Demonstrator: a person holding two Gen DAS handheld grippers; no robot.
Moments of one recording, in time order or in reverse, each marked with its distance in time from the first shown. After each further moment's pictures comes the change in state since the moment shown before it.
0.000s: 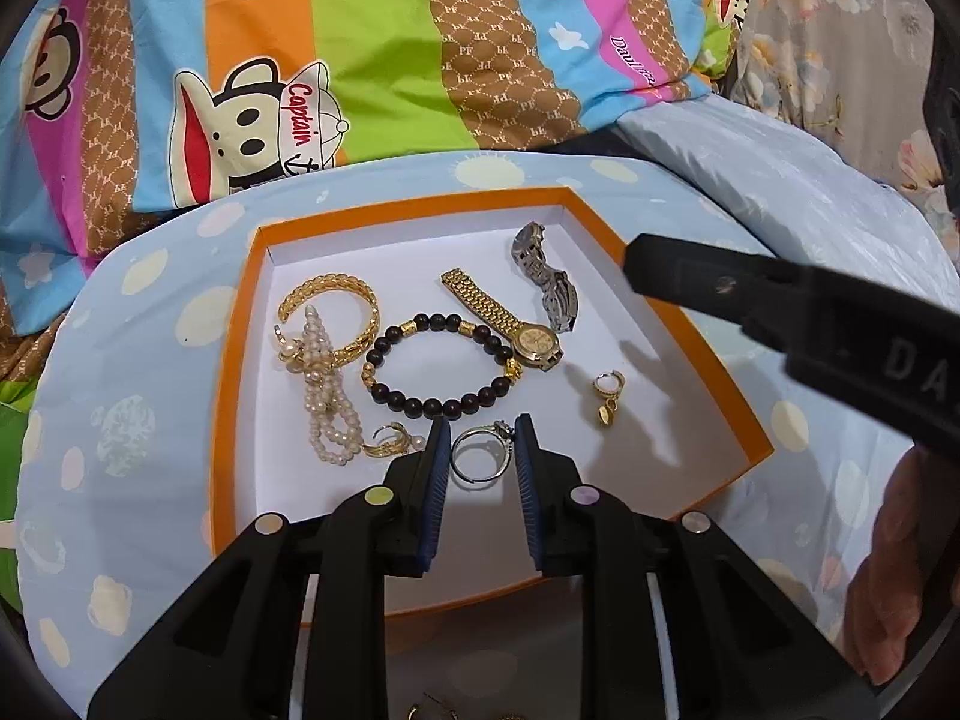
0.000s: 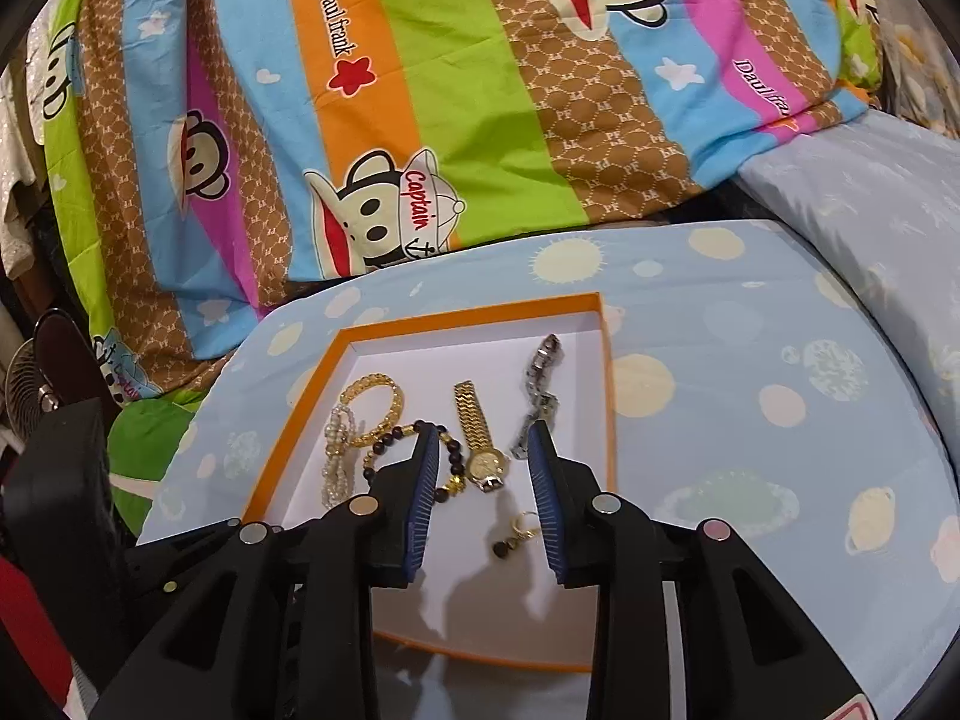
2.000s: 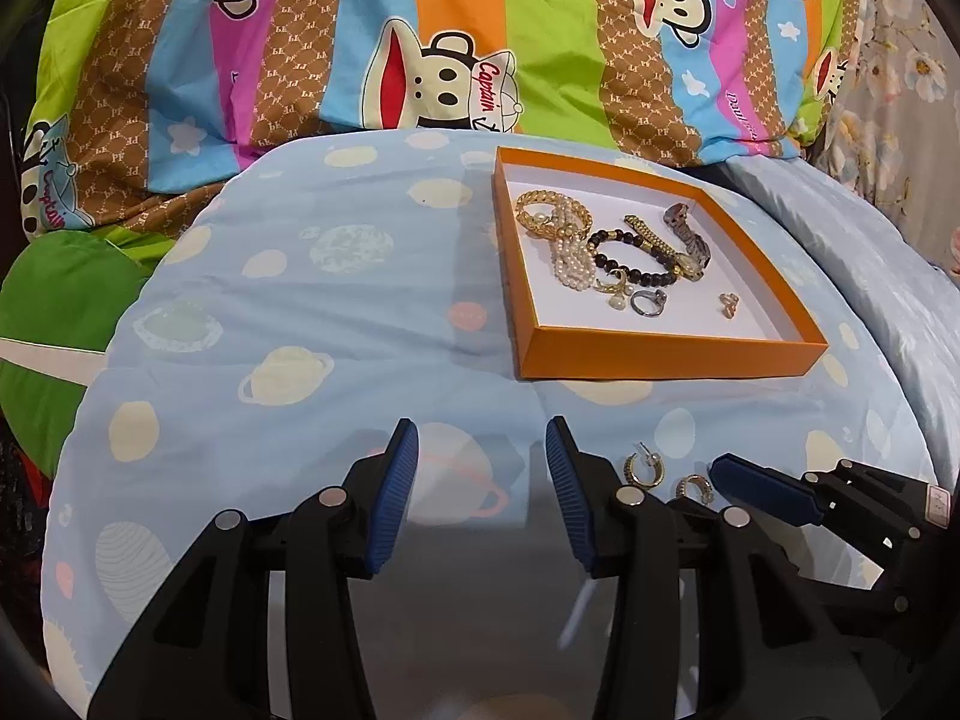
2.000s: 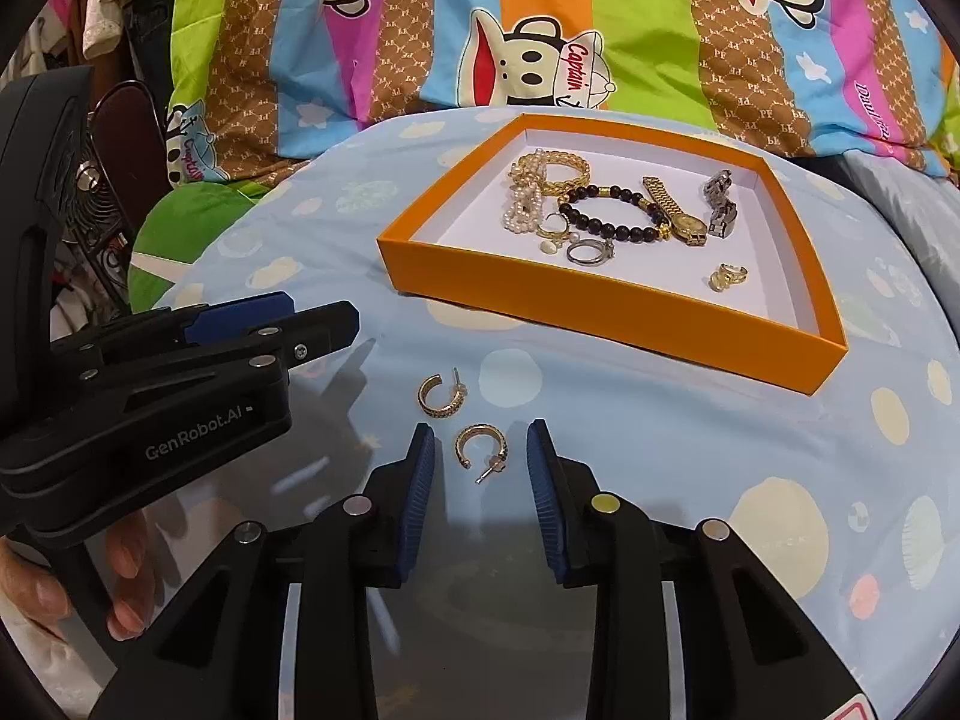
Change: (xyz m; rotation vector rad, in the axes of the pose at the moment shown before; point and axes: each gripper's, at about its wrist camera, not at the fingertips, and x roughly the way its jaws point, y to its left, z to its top) left arm -0.076 0.077 -0.091 -0.236 -0.045 0.134; right arm -0.007 0.100 -0.132 -0.319 0.183 0.010
